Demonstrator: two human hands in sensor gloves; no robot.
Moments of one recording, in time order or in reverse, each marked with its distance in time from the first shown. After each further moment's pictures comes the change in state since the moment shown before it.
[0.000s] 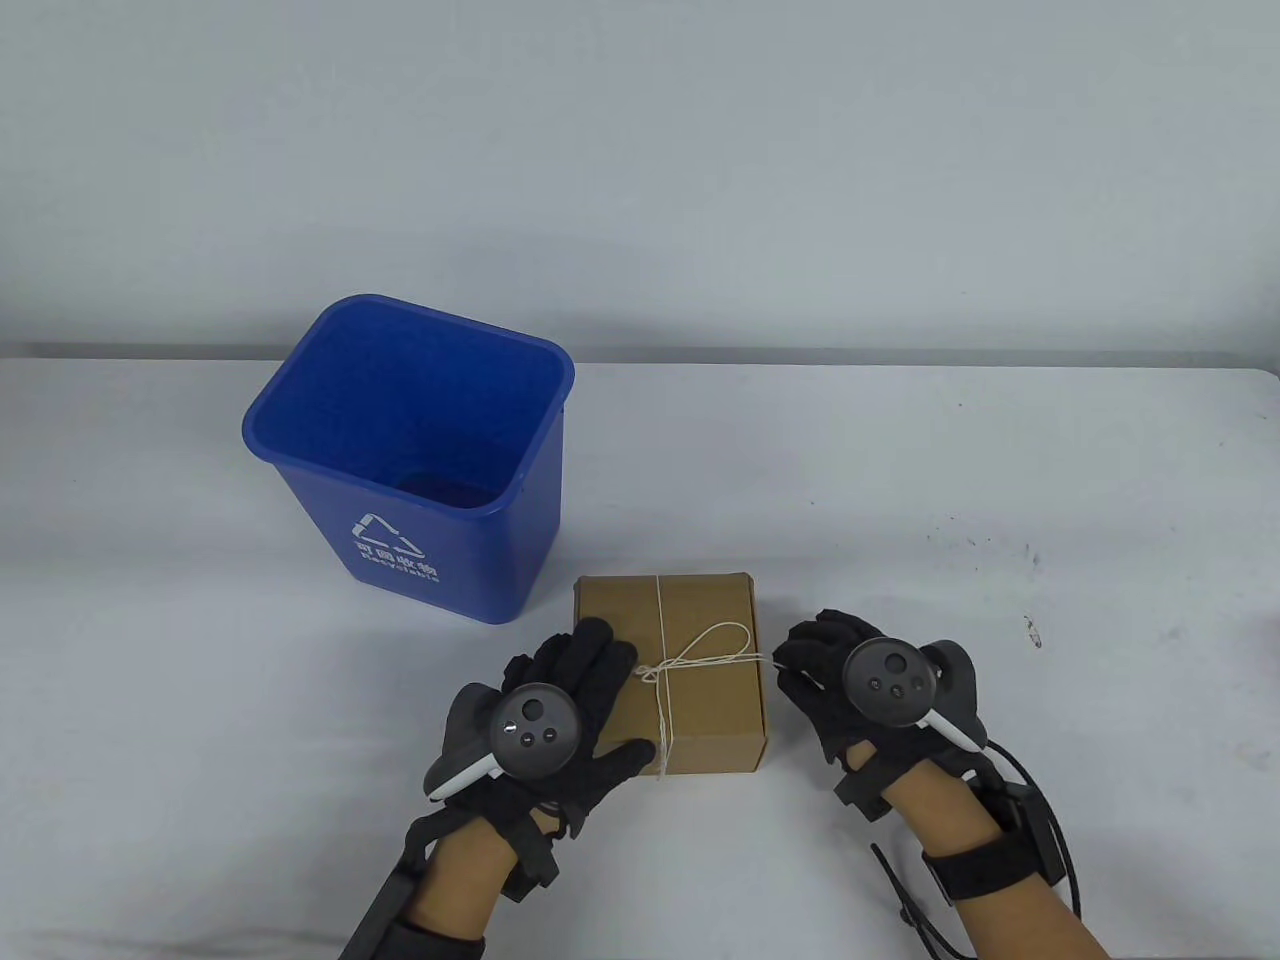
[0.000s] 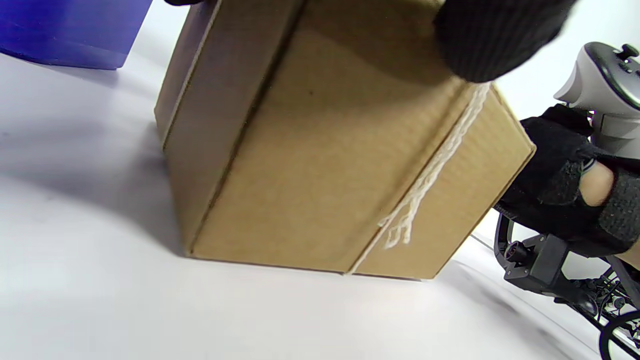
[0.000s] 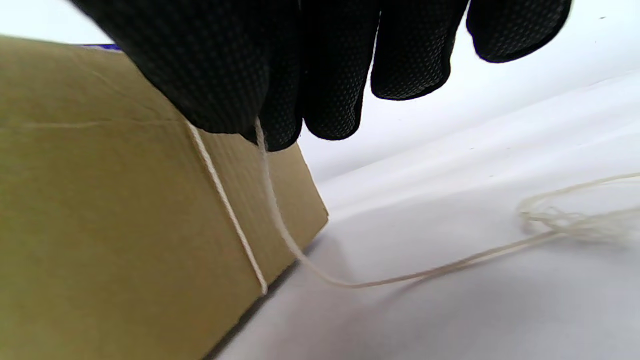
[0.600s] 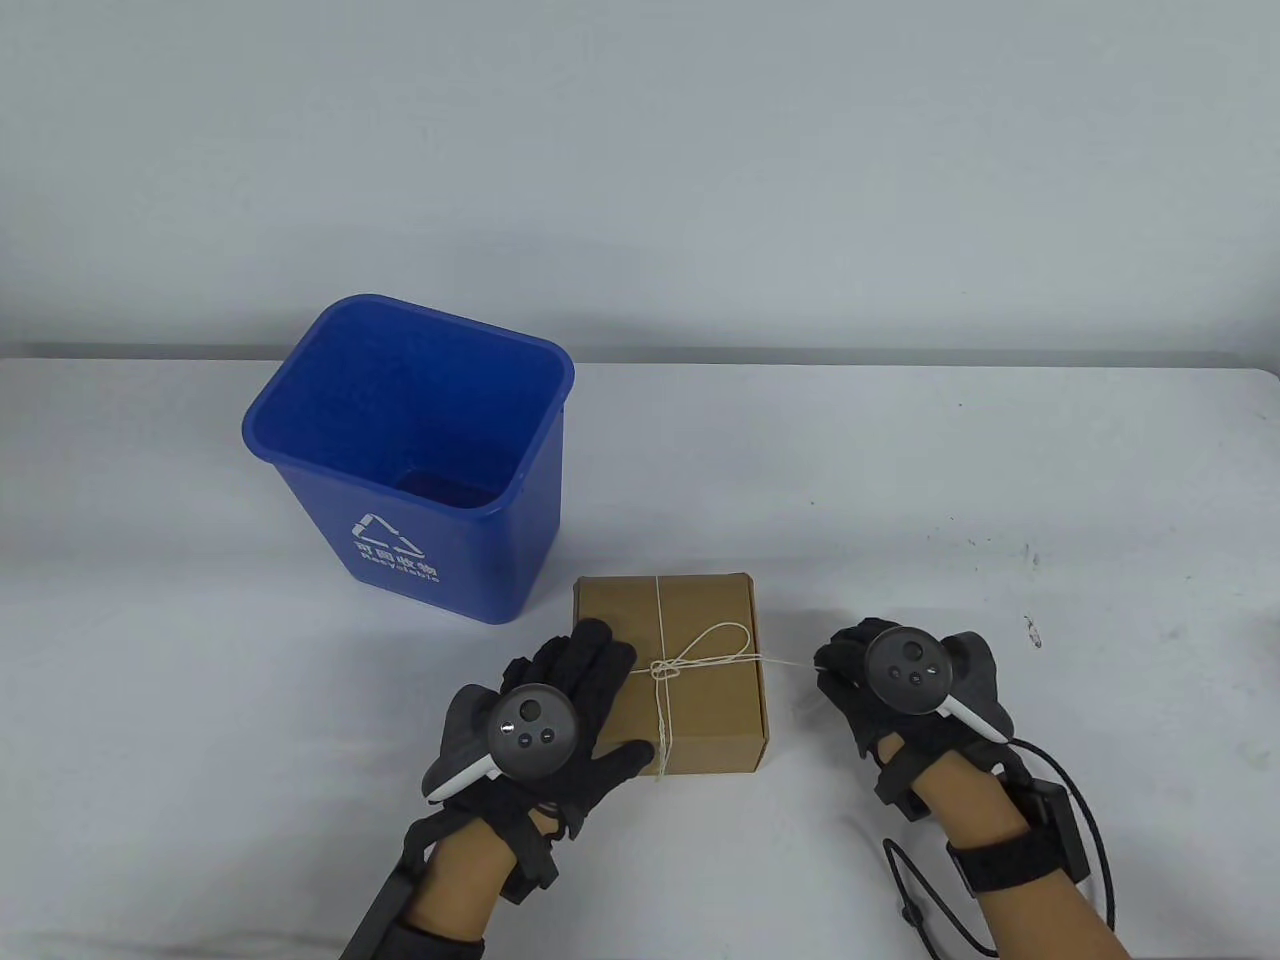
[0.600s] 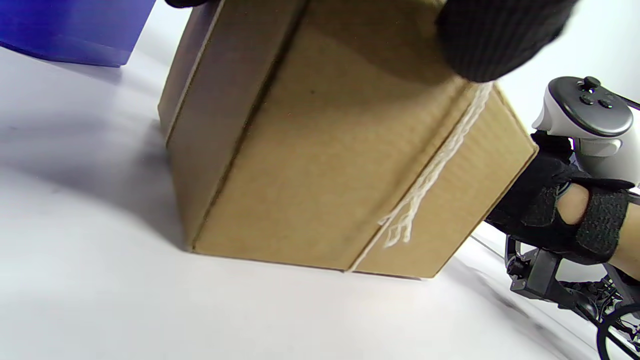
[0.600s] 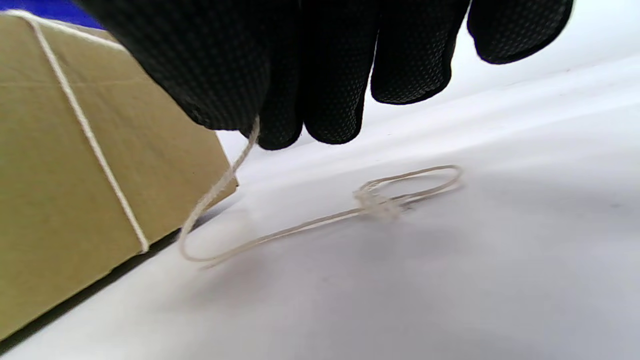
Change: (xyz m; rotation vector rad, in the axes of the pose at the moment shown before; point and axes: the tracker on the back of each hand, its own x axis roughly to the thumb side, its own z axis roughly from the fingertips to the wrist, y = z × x) left_hand -0.002 -0.001 0.002 -0.001 0.006 0.010; right_hand -0.033 -0.003 0.003 0.079 0.116 0.099
